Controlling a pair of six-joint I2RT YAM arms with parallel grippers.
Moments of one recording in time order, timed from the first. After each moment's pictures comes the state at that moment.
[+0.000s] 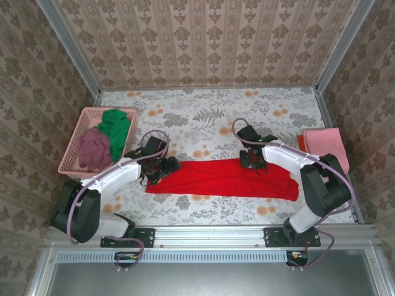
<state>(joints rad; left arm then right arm) -0.52 1.34 0.73 -0.56 0.15 -0.96 0.43 1.61 0.96 -0.66 0.14 0.50</state>
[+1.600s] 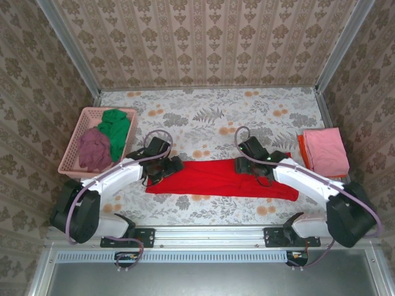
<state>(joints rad) -0.59 1.36 0.75 -0.53 0.12 -0.92 0.54 1.26 0.77 -0.54 0.19 0.53</state>
